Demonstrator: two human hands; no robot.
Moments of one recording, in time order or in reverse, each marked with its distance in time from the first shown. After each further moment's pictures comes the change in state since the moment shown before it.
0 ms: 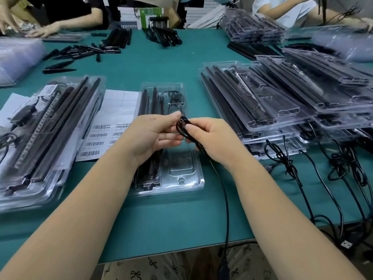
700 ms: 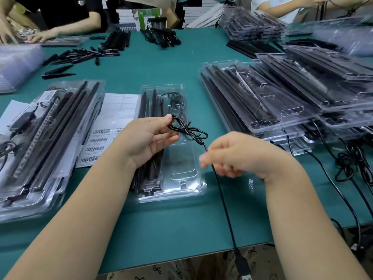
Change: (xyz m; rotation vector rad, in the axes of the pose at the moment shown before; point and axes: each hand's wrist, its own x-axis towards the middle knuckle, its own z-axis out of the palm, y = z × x) left_hand 0.006 0.003 -0.004 -0.227 0.168 -0.084; right_hand -0.022 -0.011 -0.039 -0.097 -0.391 0.318
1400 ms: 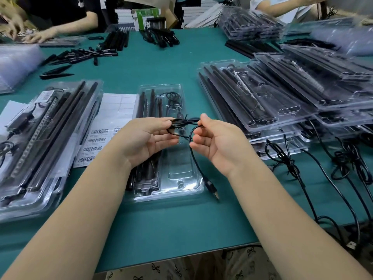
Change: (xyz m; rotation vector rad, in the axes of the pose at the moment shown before) left_hand 0.000 0.000 -0.002 0.040 -0.105 -0.021; right_hand 0.030 -0.012 0.030 1.077 0.356 -0.123
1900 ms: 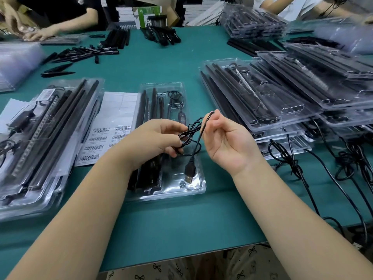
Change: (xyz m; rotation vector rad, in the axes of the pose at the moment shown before) left_hand -0.008 -0.003 0.004 0.552 -0.161 0.099; right_hand 0.003 -0.008 -0.009 0.687 -0.167 0.262
